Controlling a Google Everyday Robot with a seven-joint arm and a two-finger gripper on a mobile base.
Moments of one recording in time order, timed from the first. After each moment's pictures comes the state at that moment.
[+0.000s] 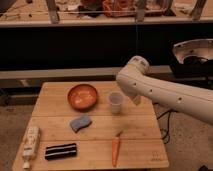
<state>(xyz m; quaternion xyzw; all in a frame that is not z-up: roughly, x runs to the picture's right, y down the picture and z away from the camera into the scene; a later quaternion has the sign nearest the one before) 0.125 0.035 0.750 -0.16 -0.02 -0.34 0.93</state>
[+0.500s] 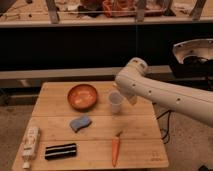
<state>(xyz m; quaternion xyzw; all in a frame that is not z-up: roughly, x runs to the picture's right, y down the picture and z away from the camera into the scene) 0.103 0.037 0.759 -0.15 -0.05 -0.36 0.92</state>
